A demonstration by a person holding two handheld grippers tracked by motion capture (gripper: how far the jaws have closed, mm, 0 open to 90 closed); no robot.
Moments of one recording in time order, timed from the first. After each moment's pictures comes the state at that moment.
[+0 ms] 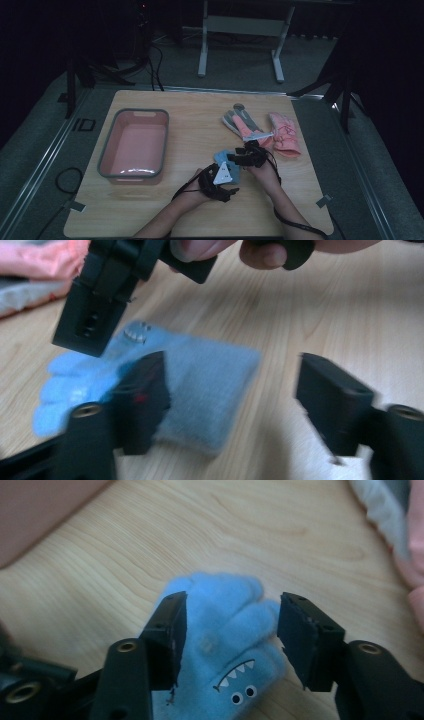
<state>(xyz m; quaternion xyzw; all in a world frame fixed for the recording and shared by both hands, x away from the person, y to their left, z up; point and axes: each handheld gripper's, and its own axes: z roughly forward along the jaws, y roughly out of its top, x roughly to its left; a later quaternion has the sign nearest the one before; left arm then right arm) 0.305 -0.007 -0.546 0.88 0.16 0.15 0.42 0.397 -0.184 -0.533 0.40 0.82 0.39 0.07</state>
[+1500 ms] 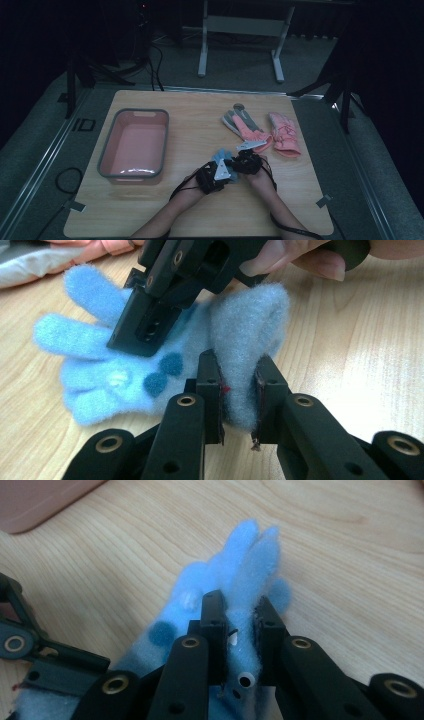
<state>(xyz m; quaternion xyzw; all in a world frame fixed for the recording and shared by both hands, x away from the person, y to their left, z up) 0.310 -0.001 -0.538 0.90 0.18 0.16 0.37 0.378 -0.172 -0.543 0.35 0.84 0.40 0.07</state>
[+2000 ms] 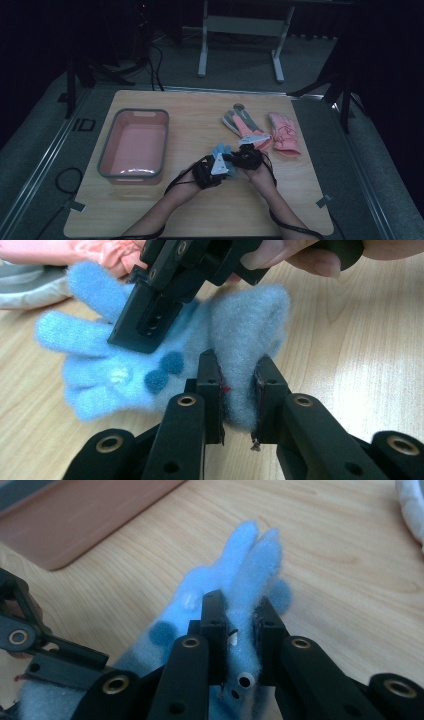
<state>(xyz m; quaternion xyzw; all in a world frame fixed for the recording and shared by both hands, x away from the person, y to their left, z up) 0.312 0.010 -0.508 0.90 0.17 0.16 0.37 0.379 -0.169 -0.518 0.35 0.83 0.43 0.06</state>
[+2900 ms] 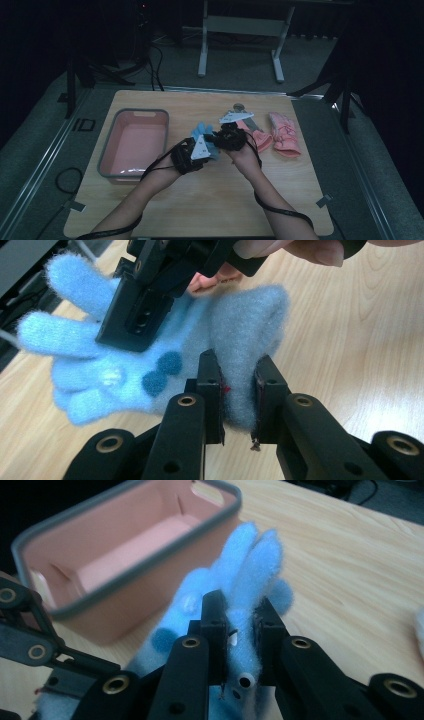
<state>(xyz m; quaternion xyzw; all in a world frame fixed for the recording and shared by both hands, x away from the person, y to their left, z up) 0.316 0.068 -0.438 0.90 0.17 0.22 0.34 0.394 -0.105 -0.441 0.31 0.83 0.46 0.08</state>
